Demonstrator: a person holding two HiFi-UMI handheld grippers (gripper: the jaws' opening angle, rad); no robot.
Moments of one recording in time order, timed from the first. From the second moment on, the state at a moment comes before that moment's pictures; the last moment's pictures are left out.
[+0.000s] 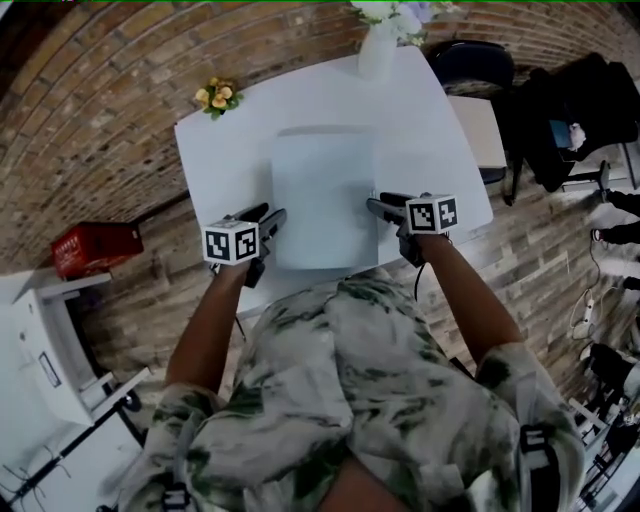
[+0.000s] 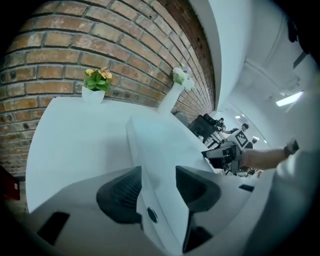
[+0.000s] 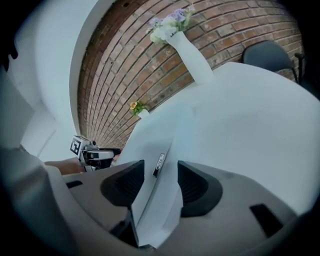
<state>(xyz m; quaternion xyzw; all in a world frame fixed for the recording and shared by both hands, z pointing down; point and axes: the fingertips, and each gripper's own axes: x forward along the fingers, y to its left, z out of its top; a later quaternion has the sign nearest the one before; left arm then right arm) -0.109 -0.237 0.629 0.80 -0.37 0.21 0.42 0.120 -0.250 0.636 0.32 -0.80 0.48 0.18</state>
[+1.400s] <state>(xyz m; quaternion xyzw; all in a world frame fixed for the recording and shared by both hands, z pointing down) -0.078 -0.257 0.632 0.78 -0.35 0.17 0.49 0.130 -0.263 0.626 0.27 -0.79 0.51 0.19</state>
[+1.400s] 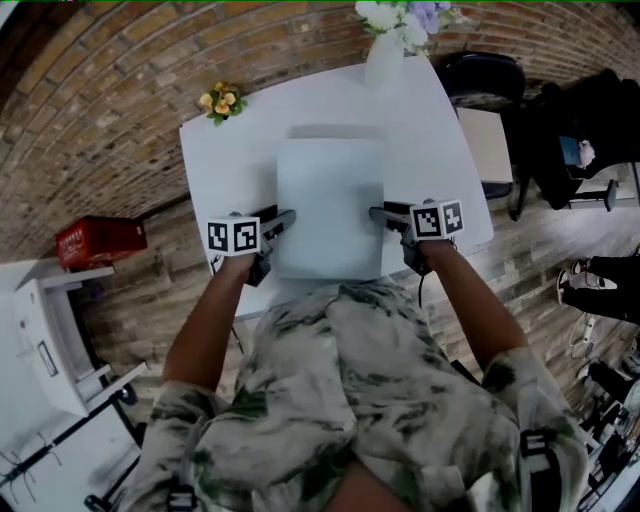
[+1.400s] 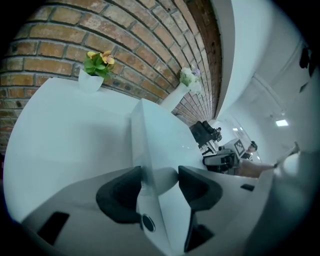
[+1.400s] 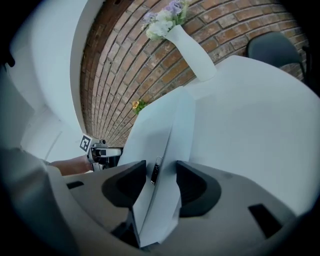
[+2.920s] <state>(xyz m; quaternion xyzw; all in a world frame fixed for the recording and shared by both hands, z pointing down) 0.026 -0.374 0.517 0.87 -0.39 0.20 0.24 0.229 -0.374 0.504 0.34 -0.90 0.13 0.23</state>
